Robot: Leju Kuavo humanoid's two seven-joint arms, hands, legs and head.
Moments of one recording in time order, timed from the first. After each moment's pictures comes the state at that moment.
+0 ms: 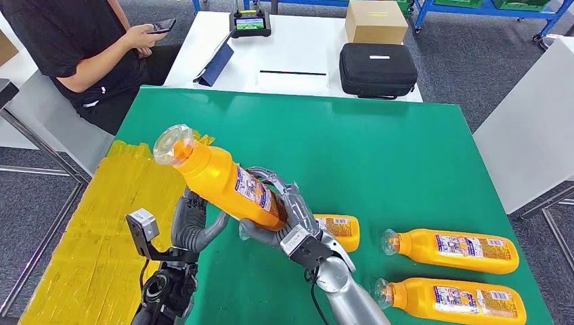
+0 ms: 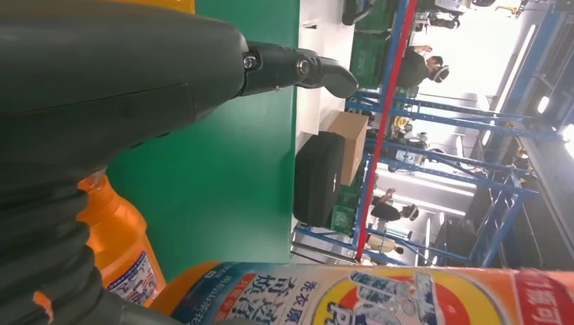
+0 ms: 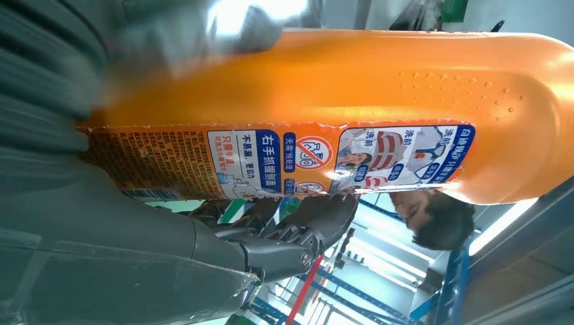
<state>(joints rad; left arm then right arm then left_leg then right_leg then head) -0.09 -0.33 -0.03 -1.08 -0.02 -0.33 -0.64 -0.21 0.19 0.30 -1.11 0.43 0.10 -0.70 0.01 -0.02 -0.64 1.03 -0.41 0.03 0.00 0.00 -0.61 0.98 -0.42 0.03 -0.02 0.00</state>
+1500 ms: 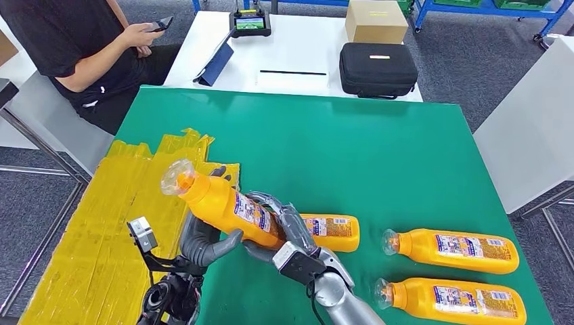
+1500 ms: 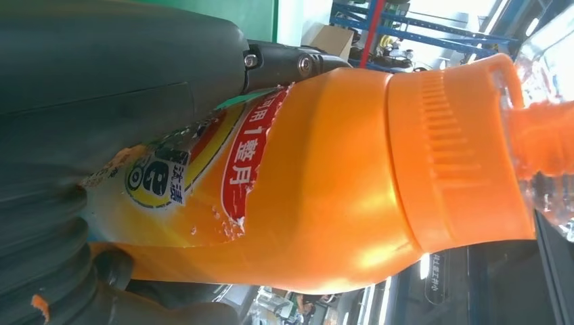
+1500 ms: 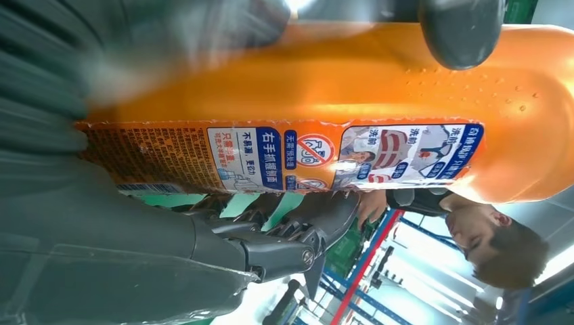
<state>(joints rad) -0.04 -0.31 -0.14 -1.15 0.13 -0.50 -0.61 -0.19 0.14 0.38 -0.98 0.41 -0.01 -0.70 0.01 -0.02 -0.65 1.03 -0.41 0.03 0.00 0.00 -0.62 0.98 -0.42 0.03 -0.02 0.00</state>
